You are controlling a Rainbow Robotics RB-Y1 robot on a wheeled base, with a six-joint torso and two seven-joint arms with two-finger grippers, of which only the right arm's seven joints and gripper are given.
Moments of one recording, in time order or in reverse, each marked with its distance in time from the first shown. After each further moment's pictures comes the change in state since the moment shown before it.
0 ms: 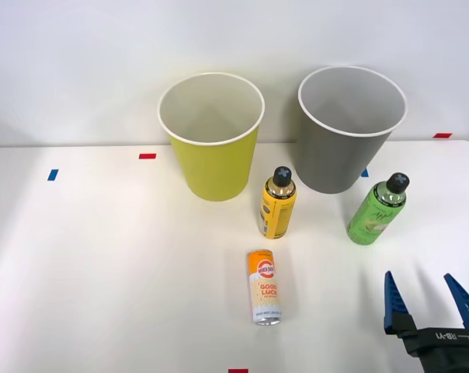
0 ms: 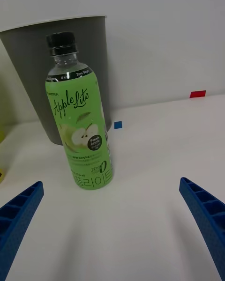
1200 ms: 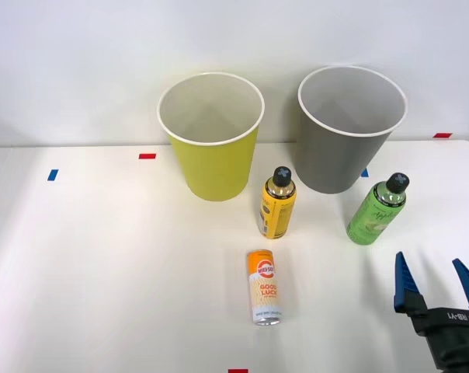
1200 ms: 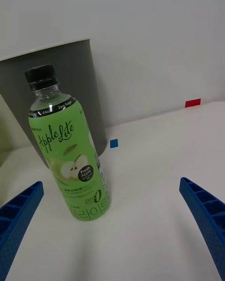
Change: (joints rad) arm -0.062 -0.058 0.001 -0.006 -0.169 0.056 0.039
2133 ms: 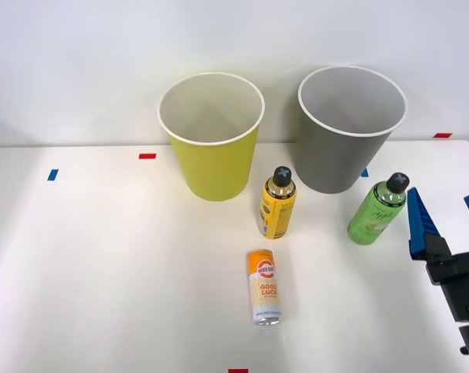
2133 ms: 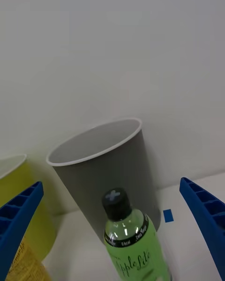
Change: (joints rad) arm 0.032 -0.107 0.041 -0.402 -0.116 0.202 -0.084
